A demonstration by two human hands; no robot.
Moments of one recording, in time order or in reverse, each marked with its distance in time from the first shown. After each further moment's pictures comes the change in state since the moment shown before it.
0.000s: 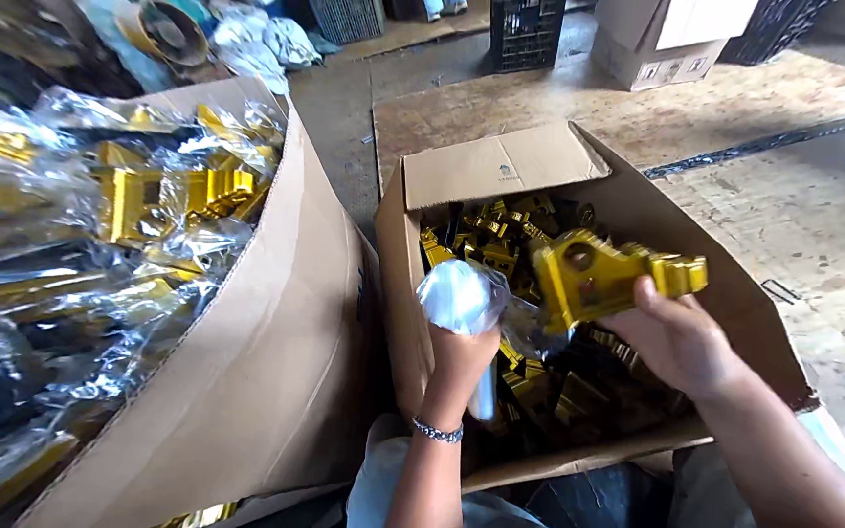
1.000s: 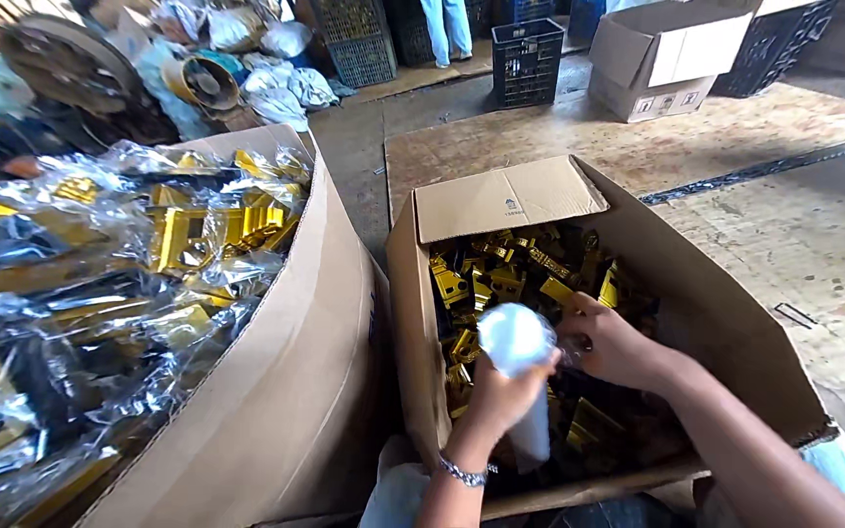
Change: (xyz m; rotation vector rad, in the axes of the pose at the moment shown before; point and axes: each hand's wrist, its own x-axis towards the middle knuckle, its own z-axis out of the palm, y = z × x) left_hand -0.019 0.023 0.003 -0.420 -0.344 -0.366; right_hand 0.031 0.007 0.012 -1.239 -0.352 -0.094
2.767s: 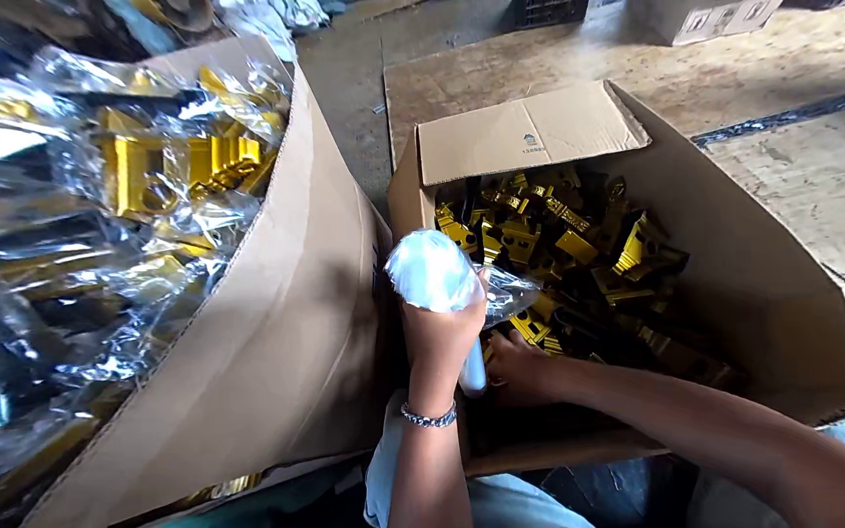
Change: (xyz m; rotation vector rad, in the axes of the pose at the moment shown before) left_hand 0.028 -0.004 -0.056 0.524 0.467 0.264; right_hand 0.027 -0.017 0.134 -0.150 -0.852 0.032
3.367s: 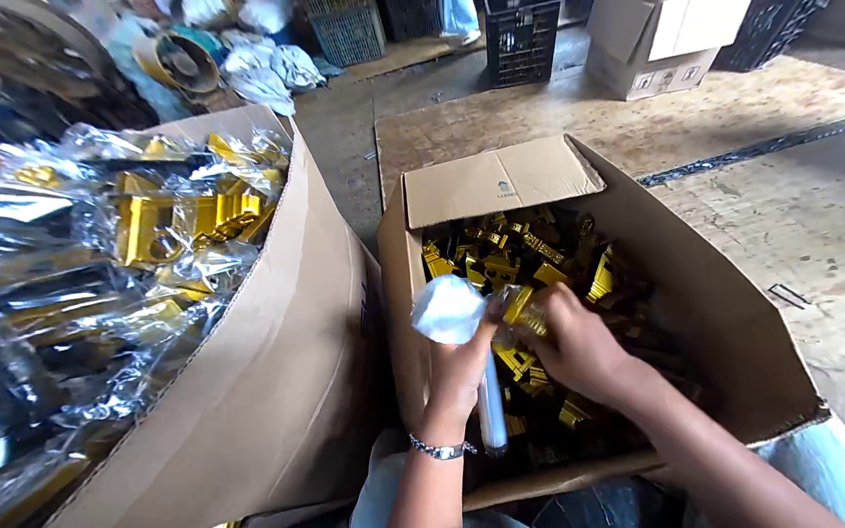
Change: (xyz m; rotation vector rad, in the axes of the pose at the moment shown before) left_hand -0.017 0.038 0.024 -0.572 -0.122 -0.483; right_hand -0.096 0.004 -0.047 0.133 1.044 -0.104
